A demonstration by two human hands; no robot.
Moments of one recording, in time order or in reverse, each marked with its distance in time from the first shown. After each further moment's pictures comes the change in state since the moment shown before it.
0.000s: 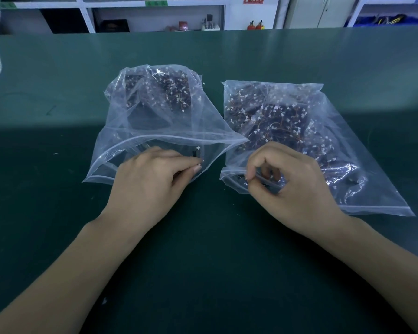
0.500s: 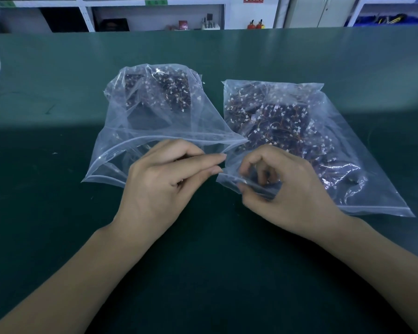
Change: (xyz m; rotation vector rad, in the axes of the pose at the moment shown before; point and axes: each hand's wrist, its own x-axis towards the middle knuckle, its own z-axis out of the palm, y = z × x) left_hand 0.000 0.014 0.008 -0.353 0.294 0.270; right_hand -0.001 -0.005 -0.001 -0.064 -0.043 0.033
